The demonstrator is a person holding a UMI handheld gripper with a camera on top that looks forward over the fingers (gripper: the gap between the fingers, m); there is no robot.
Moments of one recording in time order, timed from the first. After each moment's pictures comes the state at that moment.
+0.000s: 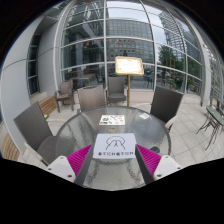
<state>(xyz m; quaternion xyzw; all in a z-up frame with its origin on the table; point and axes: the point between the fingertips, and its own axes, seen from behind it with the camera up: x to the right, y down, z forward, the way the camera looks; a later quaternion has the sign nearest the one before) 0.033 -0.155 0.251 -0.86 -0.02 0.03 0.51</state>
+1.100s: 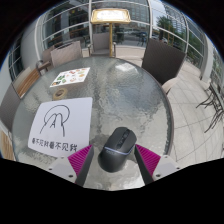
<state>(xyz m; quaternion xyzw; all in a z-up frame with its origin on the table) 0.229 0.009 -0.018 -0.95 0.01 0.01 0.30</state>
